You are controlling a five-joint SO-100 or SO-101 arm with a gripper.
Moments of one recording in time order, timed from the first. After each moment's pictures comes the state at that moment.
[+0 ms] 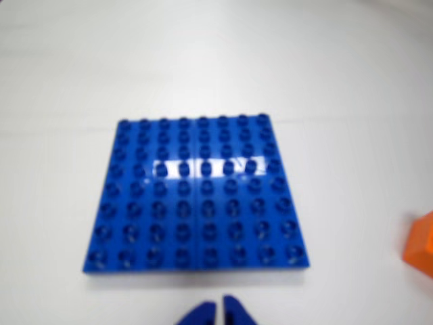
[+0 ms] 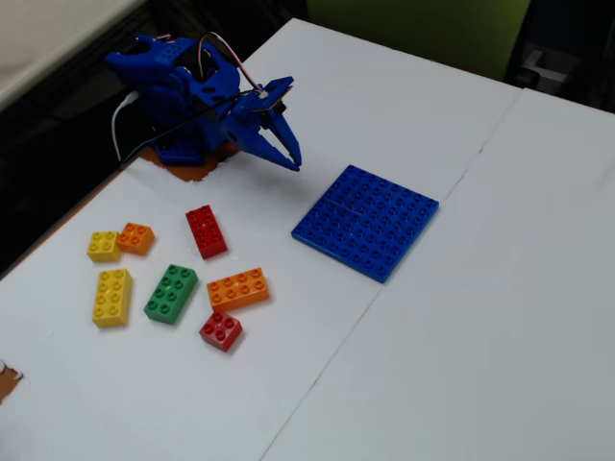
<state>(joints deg) -1.1 187.8 177.9 40.1 -89.6</state>
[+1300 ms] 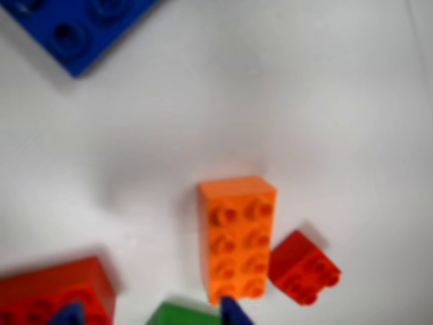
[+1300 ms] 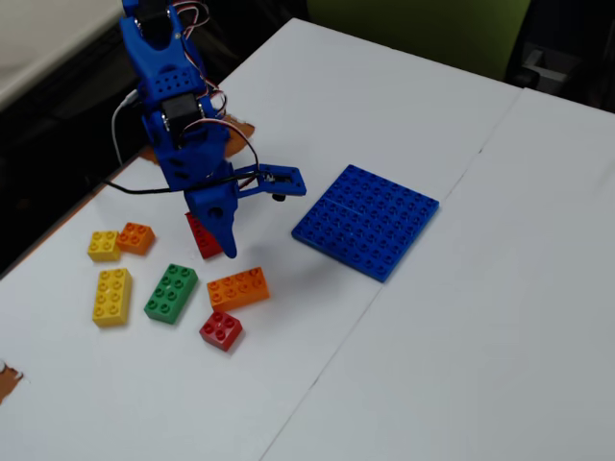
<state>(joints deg) 33.9 86.7 88.9 64.8 -173.7</state>
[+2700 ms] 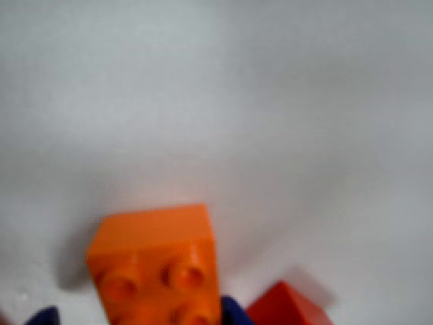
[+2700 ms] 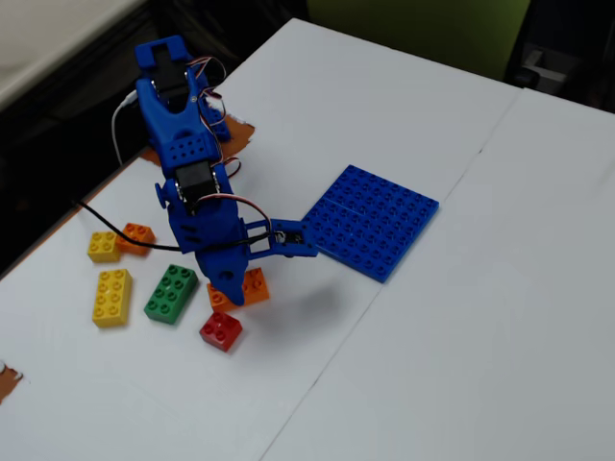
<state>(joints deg) 35.6 55.1 58.4 70.3 -172.5</state>
